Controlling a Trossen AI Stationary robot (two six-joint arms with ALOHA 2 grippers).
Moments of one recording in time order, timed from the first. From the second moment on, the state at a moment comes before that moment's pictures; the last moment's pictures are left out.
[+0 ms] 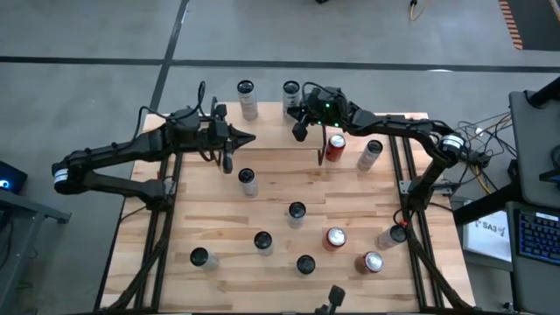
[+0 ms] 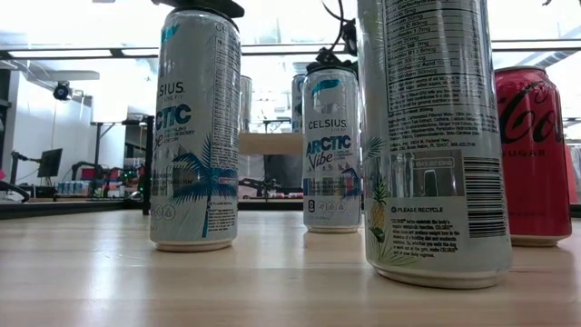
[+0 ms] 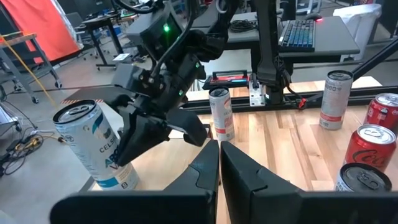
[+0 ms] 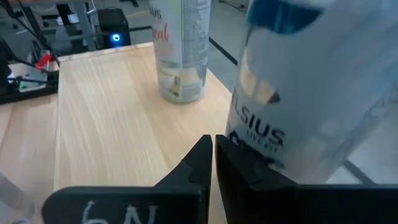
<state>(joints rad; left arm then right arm) 0.29 1.03 0.98 -0.15 0.06 0.21 -0.56 1.69 1.19 0.18 -0.13 -0.08</state>
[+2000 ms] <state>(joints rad) 0.02 1.03 0.85 0.03 0.06 0.11 0.21 1.58 1.45 -0.82 0.23 0.18</state>
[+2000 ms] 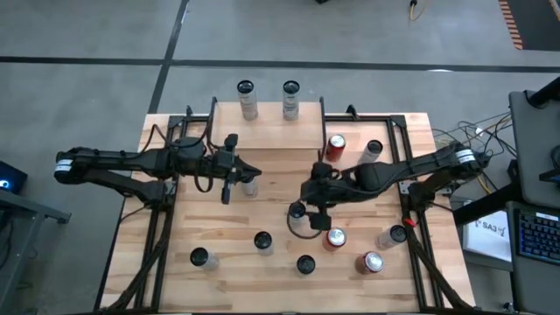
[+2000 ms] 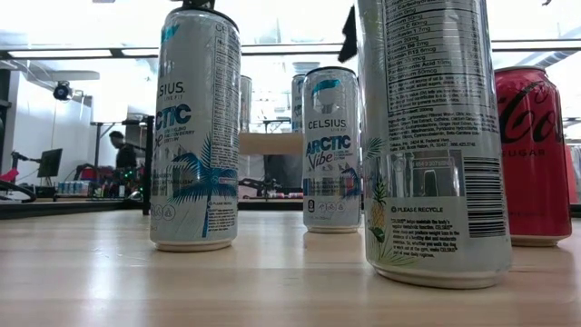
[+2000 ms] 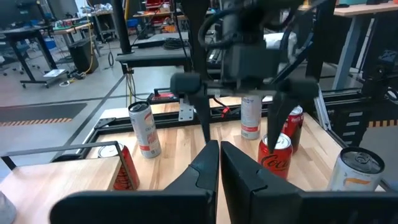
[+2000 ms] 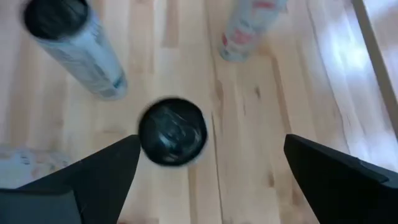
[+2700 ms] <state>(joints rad) 0.02 1.03 0.85 0.03 0.06 0.13 0.21 1.77 1.45 -0.78 0.12 0.21</state>
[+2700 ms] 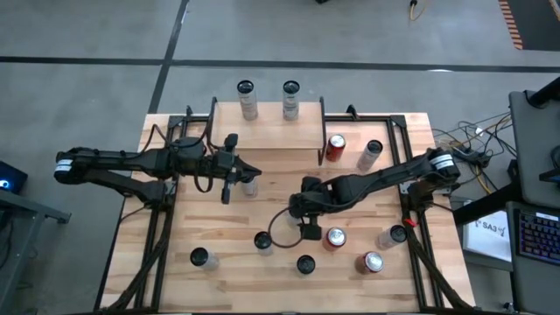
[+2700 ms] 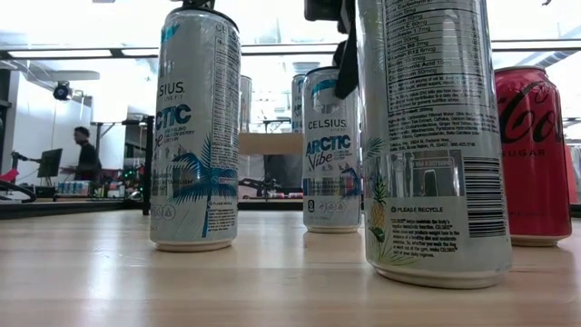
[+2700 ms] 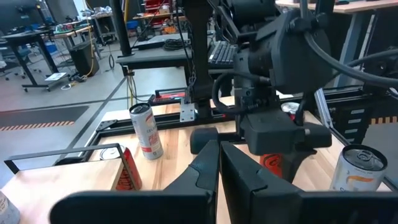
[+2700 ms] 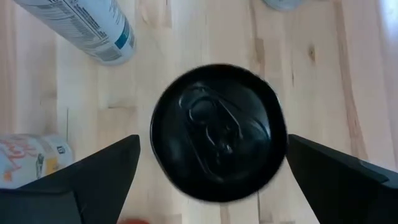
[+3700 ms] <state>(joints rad) 0.03 0.99 0.85 0.02 0.04 0.23 0.08 1.73 1.78 -1.00 0.13 0.05</state>
